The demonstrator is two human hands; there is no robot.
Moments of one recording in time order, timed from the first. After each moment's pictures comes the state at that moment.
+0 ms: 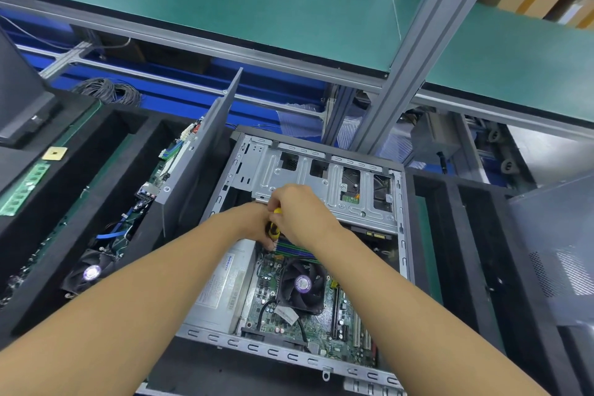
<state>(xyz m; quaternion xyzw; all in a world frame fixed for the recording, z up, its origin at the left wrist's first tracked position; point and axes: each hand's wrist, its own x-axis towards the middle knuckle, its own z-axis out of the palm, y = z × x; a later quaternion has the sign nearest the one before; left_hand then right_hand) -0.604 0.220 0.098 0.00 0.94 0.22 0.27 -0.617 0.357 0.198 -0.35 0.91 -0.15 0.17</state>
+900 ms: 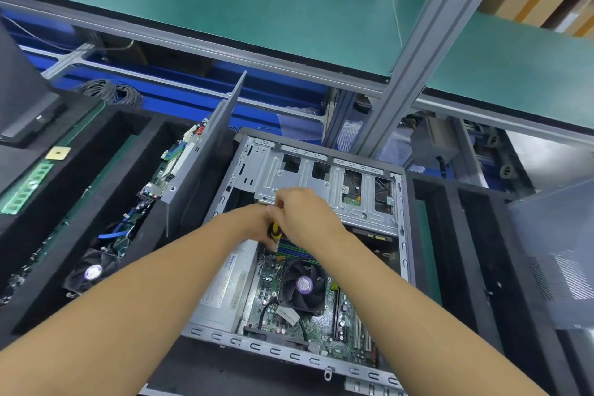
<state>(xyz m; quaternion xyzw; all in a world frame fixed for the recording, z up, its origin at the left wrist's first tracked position) -0.605 0.223 0.098 -0.02 0.93 0.23 0.28 -0.613 0.360 0.196 -0.35 0.92 -0.13 0.15</state>
